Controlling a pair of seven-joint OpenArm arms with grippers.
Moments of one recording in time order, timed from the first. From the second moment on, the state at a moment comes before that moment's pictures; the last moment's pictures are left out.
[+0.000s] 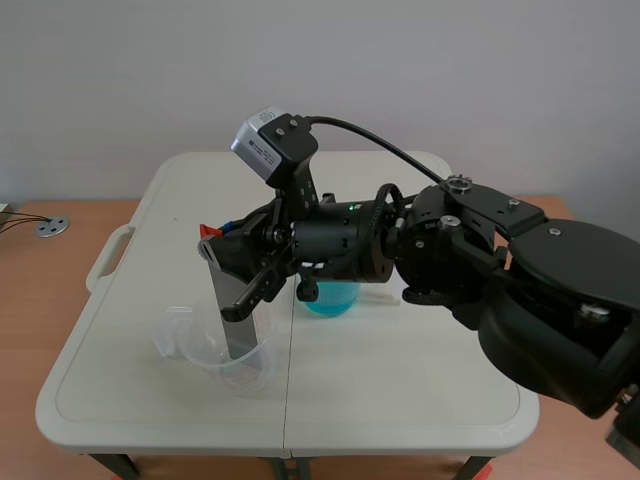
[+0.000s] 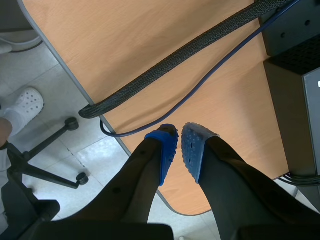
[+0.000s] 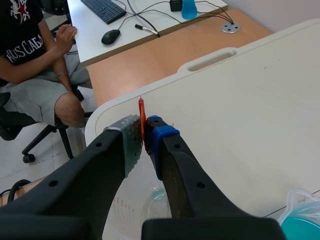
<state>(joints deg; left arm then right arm) 51.0 -36.4 27.6 66.7 -17.1 -0.7 -5.0 15.9 15.1 -40.3 78.2 27.6 36.1 -10.0</state>
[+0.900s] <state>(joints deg) 51.0 -36.4 27.6 66.7 -16.0 -0.6 -4.3 15.9 15.6 -29.8 78.3 26.4 35.4 -11.4</state>
